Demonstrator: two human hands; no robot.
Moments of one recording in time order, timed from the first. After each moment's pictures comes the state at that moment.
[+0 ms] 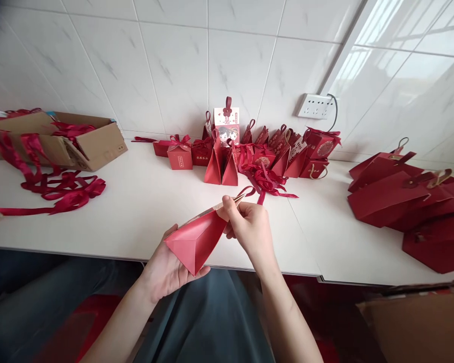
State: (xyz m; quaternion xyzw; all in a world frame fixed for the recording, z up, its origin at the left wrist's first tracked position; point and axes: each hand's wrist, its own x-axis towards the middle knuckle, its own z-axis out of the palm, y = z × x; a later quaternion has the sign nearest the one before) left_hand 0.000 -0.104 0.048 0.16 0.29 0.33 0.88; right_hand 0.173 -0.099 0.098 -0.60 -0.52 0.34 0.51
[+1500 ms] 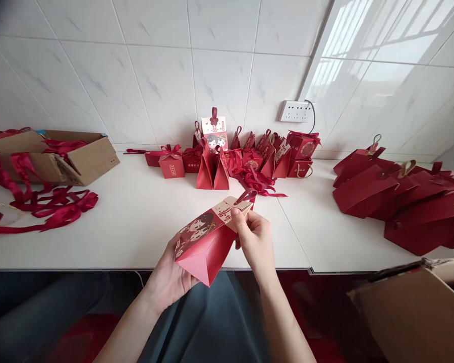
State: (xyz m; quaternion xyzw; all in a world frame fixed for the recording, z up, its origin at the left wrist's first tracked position) left_hand 0.018 -0.114 0.046 0.23 0.28 0.34 0.87; right_hand 0.190 -0.121 0.078 -0.57 -0.46 0.31 0.61
